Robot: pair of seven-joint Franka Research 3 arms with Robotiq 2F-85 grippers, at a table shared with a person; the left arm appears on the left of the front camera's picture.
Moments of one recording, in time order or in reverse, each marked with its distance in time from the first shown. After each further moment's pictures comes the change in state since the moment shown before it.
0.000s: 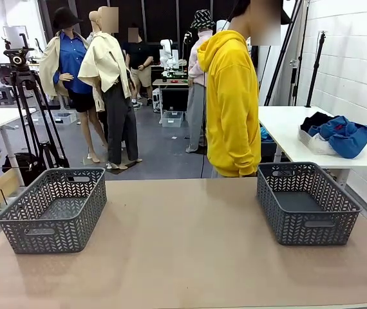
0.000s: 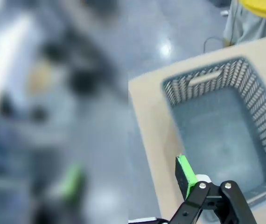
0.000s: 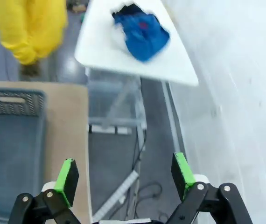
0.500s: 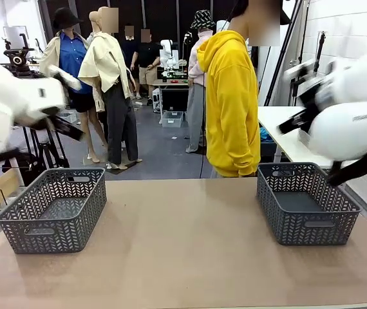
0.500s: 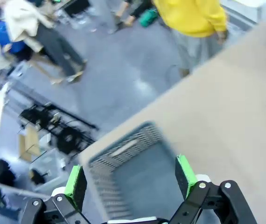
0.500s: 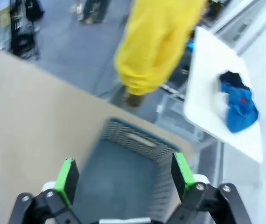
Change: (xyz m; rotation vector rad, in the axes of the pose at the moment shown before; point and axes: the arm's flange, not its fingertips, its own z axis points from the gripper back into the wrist) left arm 0.098 -0.173 0.066 -0.081 -0.229 -0.230; right arm 0.077 0.198 0.054 0.309 -0.207 0.245
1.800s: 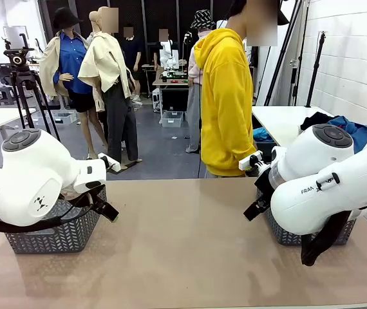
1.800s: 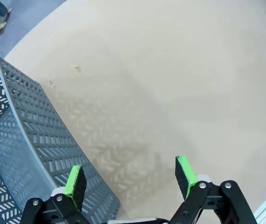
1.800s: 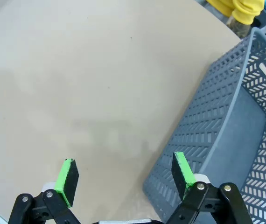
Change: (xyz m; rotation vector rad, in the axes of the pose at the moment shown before) left arm -0.105 -0.166 -0.100 -0.357 0.330 0.000; right arm -0.116 0.181 -0.092 0.316 0.364 0.114
